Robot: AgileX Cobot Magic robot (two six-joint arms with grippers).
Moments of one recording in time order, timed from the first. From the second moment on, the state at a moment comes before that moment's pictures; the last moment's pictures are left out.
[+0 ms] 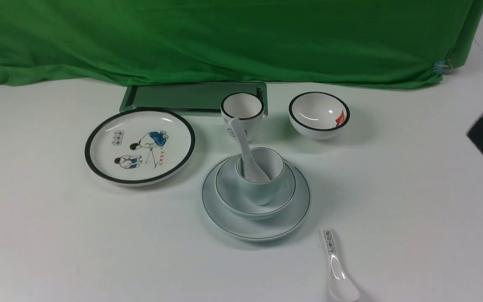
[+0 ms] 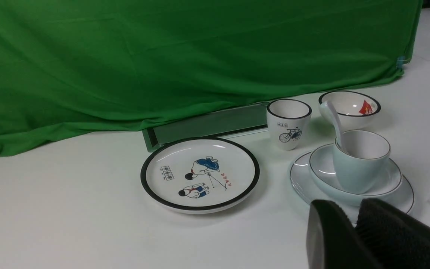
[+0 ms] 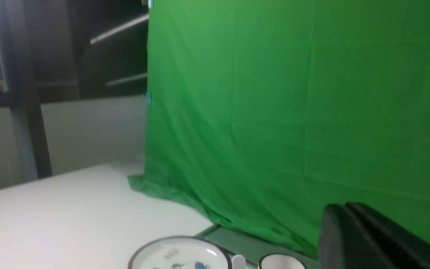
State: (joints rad) right arm 0.68 0.52 -0.42 0.15 -0.30 -0.16; left arm -0.30 0.00 -0.51 0.03 0.70 0.02
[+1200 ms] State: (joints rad) right arm 0.43 0.22 -0.07 0.15 -0.22 -0.15; left arm -0.30 0.00 -0.51 0.03 0.70 0.02
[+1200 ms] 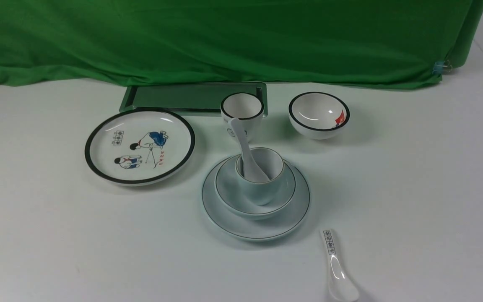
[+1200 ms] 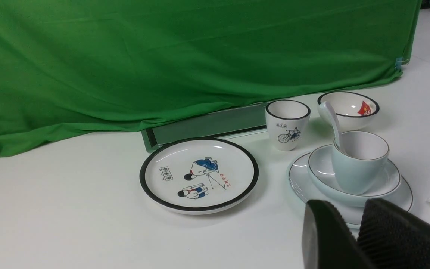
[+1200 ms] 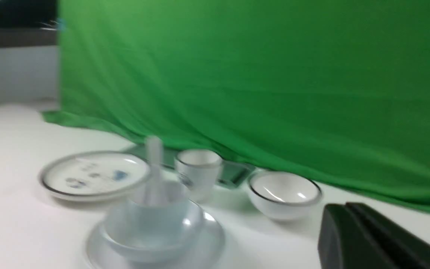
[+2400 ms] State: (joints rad) right arm -0.04 0.00 0.01 -0.05 0.22 0.07; left arm -0.30 0.00 -0.51 0.03 0.70 0.02
